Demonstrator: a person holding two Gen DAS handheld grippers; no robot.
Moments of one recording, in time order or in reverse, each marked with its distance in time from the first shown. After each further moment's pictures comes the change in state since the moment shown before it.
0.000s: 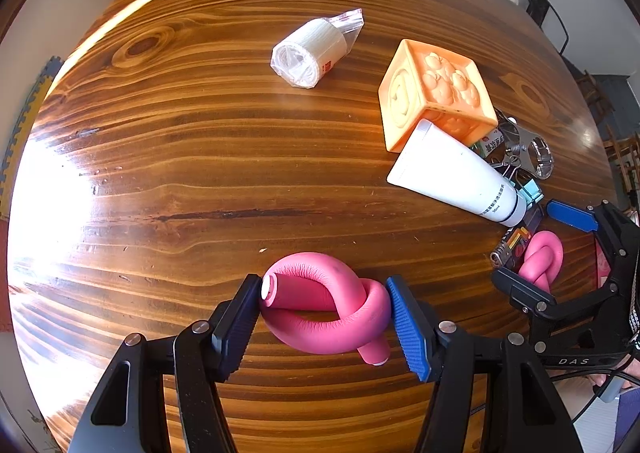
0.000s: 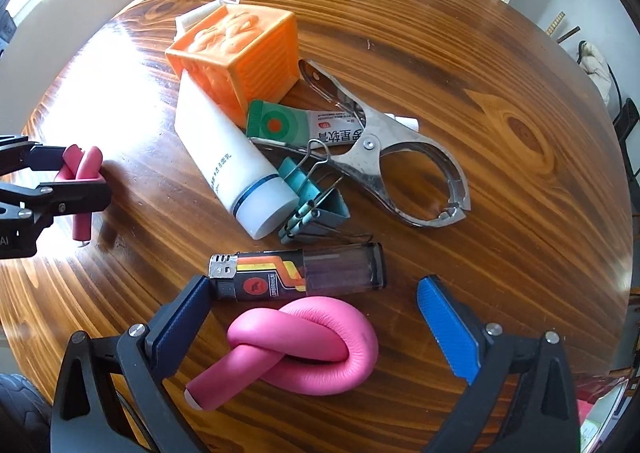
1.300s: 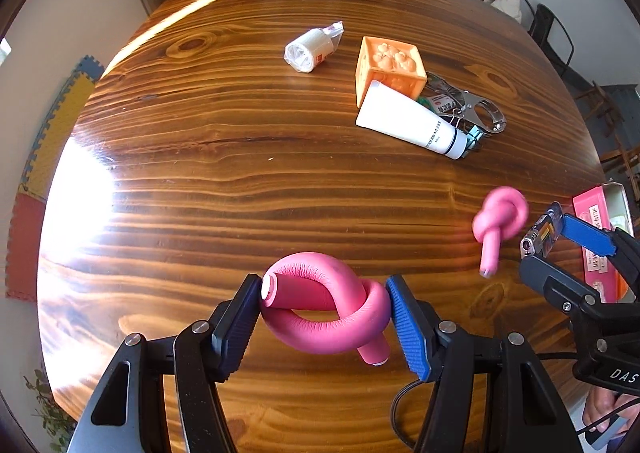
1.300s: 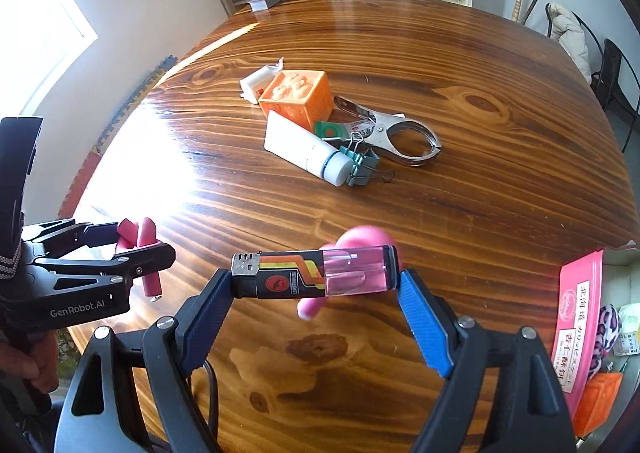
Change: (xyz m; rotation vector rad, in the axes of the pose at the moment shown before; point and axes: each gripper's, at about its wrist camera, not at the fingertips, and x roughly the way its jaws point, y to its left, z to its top) left arm -0.056 -0.039 -0.088 -0.044 -0.090 0.074; right arm -0.098 0.022 -0.071 0.197 -0.174 0.143
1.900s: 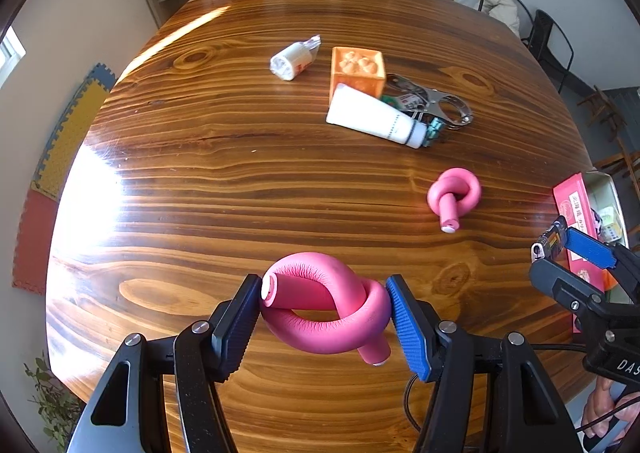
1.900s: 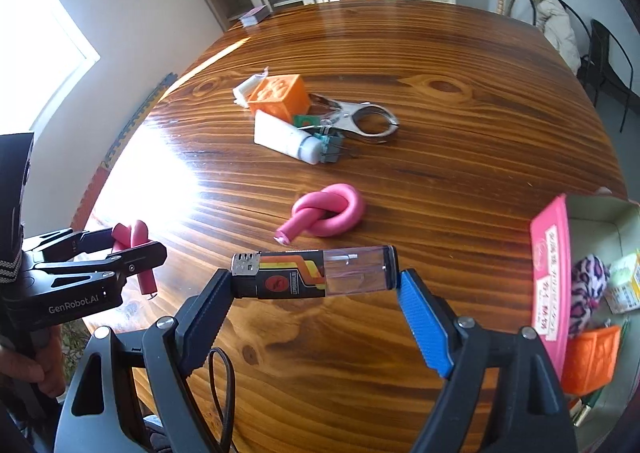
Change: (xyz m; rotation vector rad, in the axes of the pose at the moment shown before) left arm -0.031 -0.037 -0.023 0.005 -0.046 0.026; right arm -0.044 -0.034 -0.037 0.077 -0.040 0.023
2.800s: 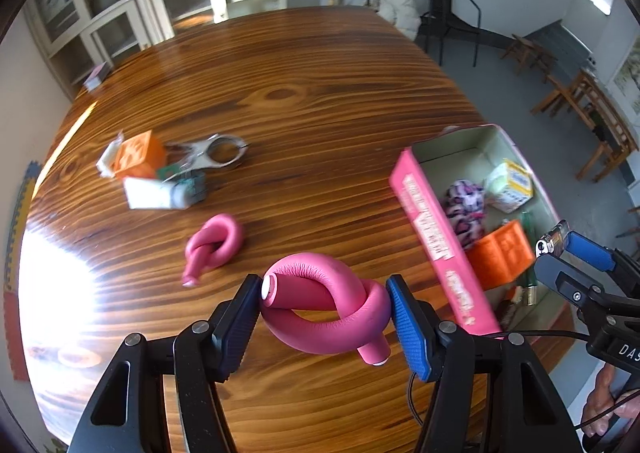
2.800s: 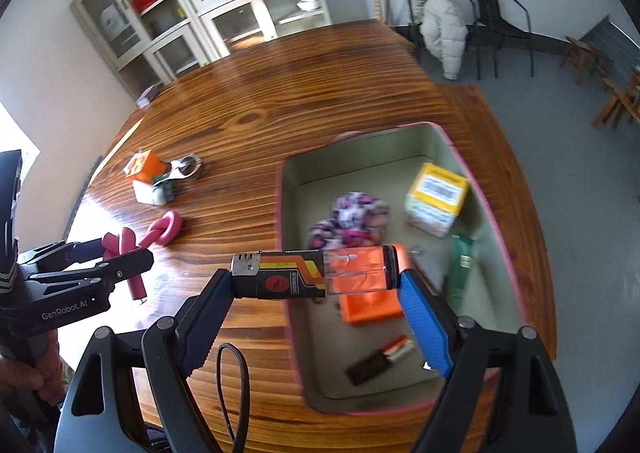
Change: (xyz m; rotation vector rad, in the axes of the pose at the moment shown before) left arm -0.023 -0.219 0.005 0.292 -0.086 -0.136; right arm -0.126 -0.173 -0.074 0.287 -0.162 -0.185
